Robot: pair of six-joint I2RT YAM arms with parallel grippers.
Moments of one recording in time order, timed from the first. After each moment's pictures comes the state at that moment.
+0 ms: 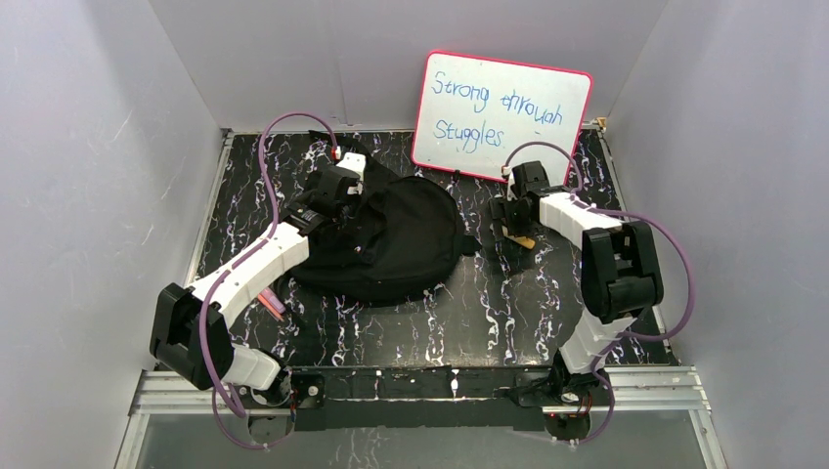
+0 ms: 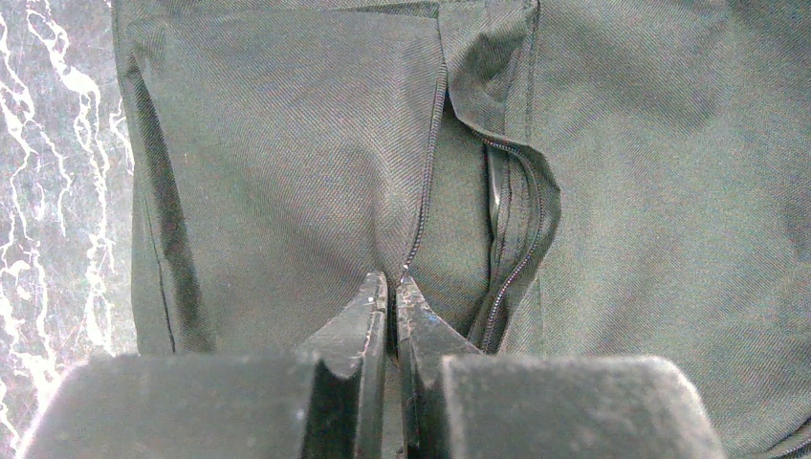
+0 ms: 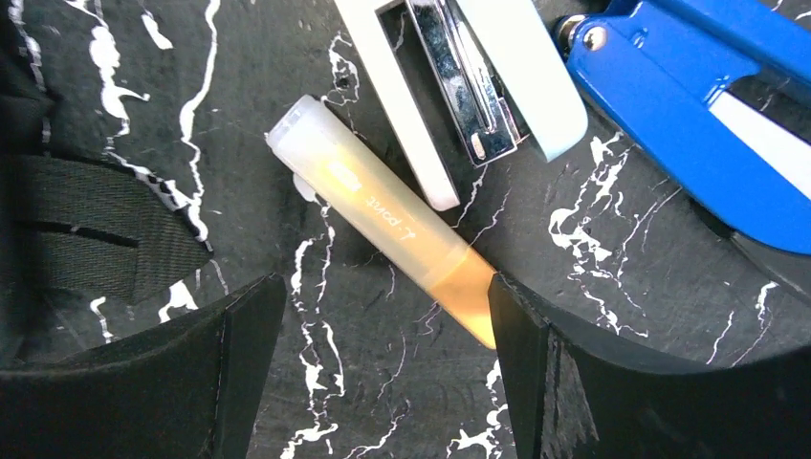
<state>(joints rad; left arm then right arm) -0.55 1.40 1.10 -0.46 -0.33 -0.16 0.24 1.72 1.11 -0.49 0.00 0.02</state>
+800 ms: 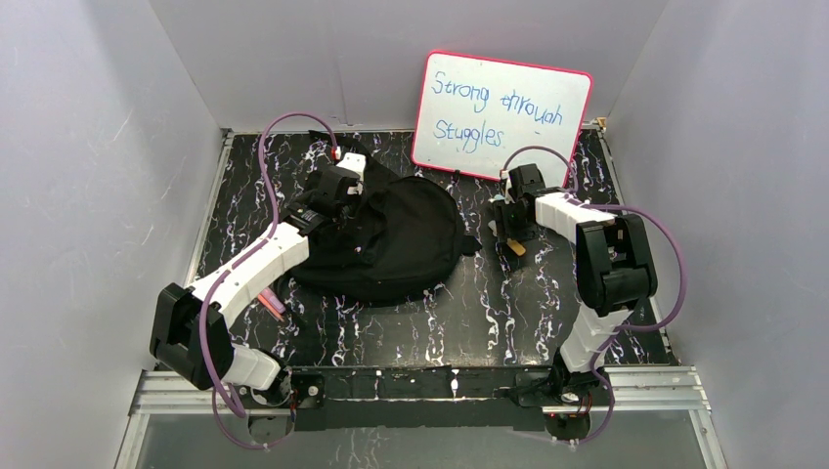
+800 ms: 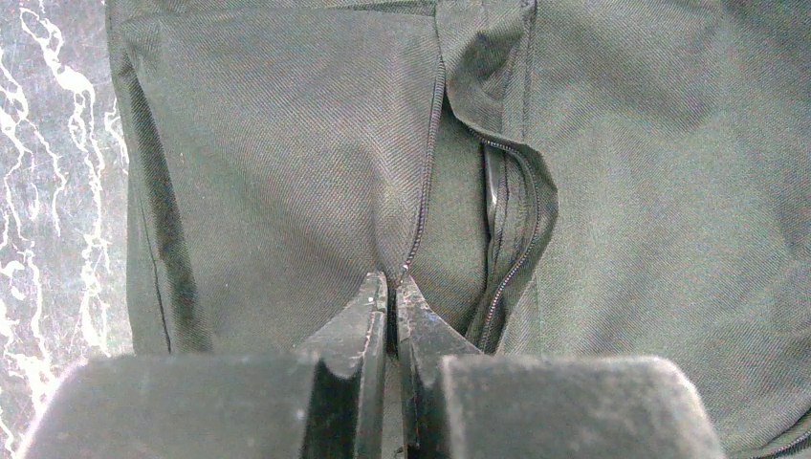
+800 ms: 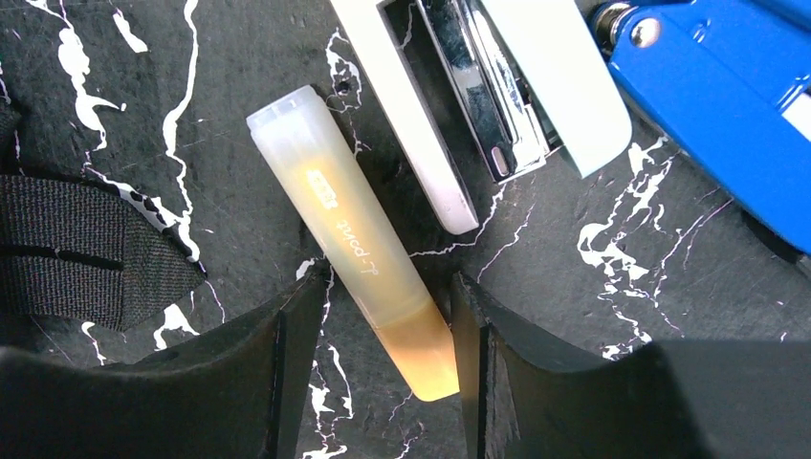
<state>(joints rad) -0.55 1.40 1.10 -0.46 -0.32 -0.17 0.24 1.79 1.12 -0.47 -0.02 0.05</state>
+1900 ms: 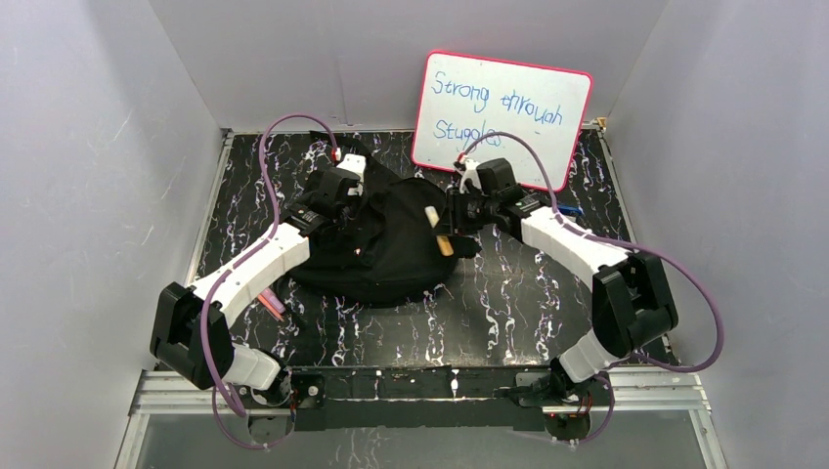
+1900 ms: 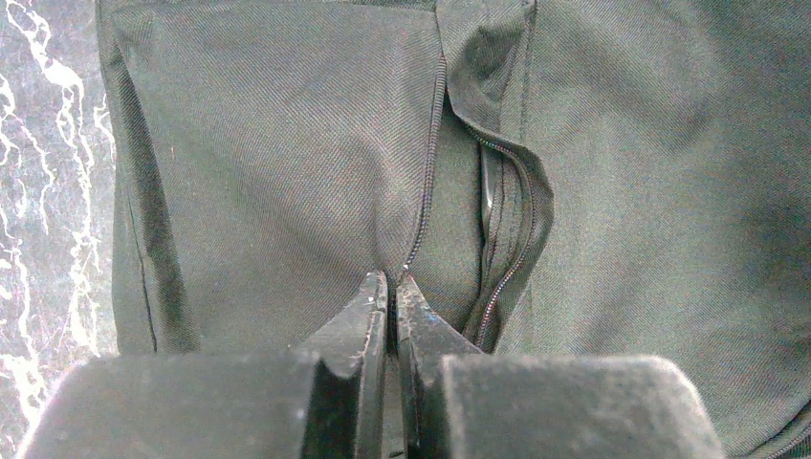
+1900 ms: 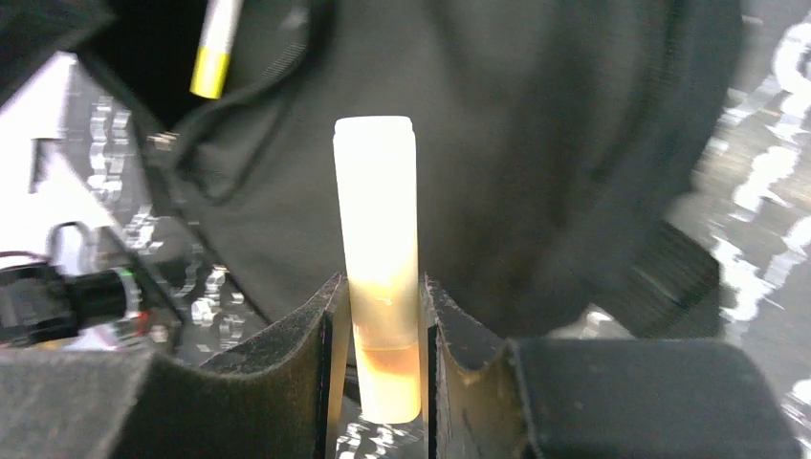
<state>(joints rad) -0.55 1.40 1.09 -0.45 -0.31 -0.18 0.49 1.54 1.09 -0.31 -0.40 0.32</state>
